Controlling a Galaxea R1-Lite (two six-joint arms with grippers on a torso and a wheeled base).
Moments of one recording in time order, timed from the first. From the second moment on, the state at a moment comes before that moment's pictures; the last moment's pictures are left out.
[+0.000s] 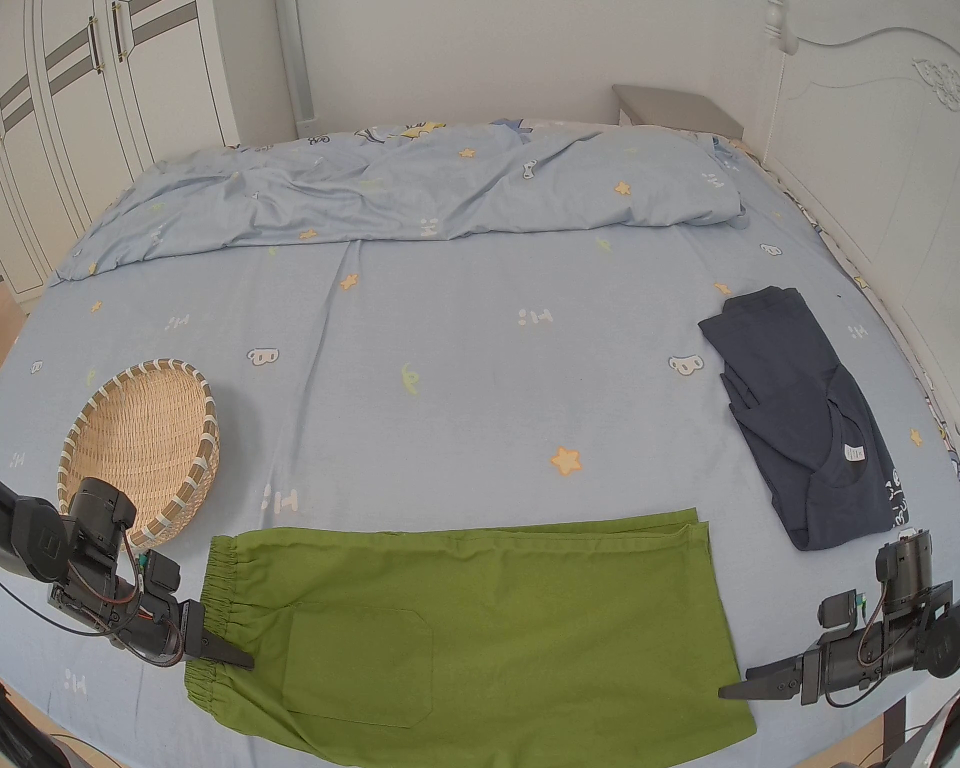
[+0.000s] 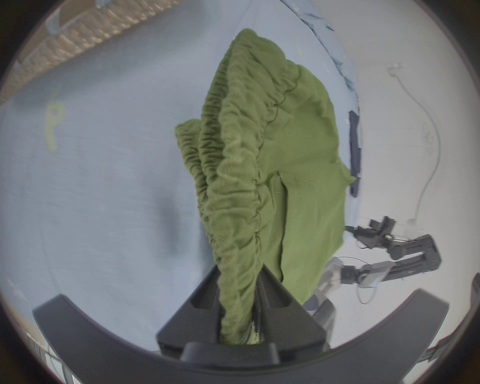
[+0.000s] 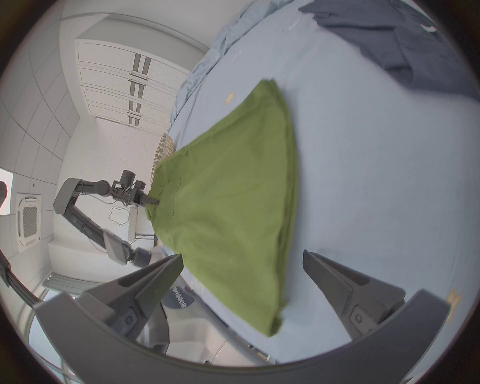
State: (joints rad) left arm 0.13 1.71 -0.58 0.22 -0.63 0.01; right arm 0.05 1.69 -0.06 -0.62 0.79 0.07
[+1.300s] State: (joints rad) left arm -0.54 1.51 -1.20 0.69 0.01 -0.54; right arm 0.09 1.42 -0.61 -0.25 0.66 0.22
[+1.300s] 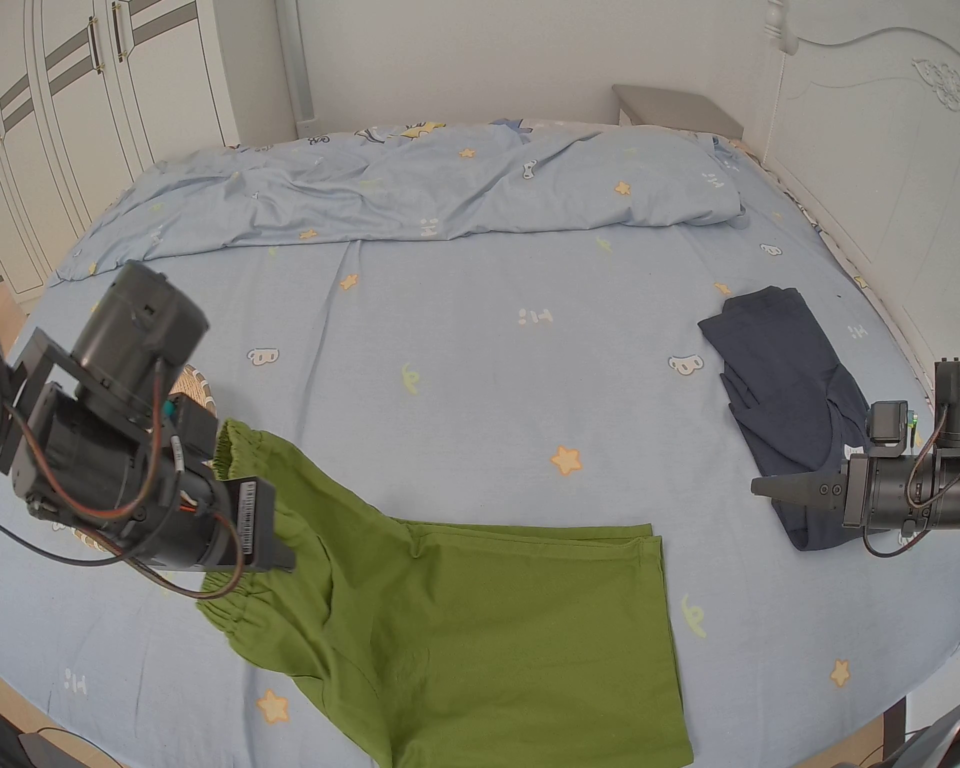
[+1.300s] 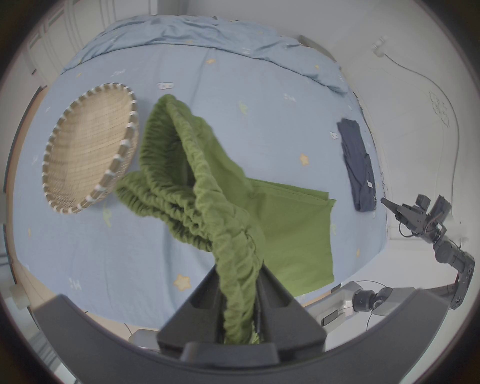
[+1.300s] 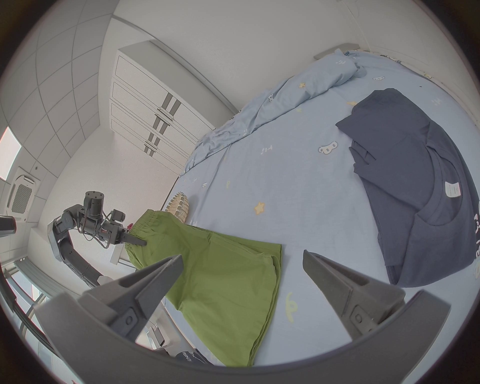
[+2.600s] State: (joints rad) left arm -1.09 1.84 -1.44 0.54 0.04 -0.55; right arm 0.11 1.42 -0.59 -0.25 0.62 0.22
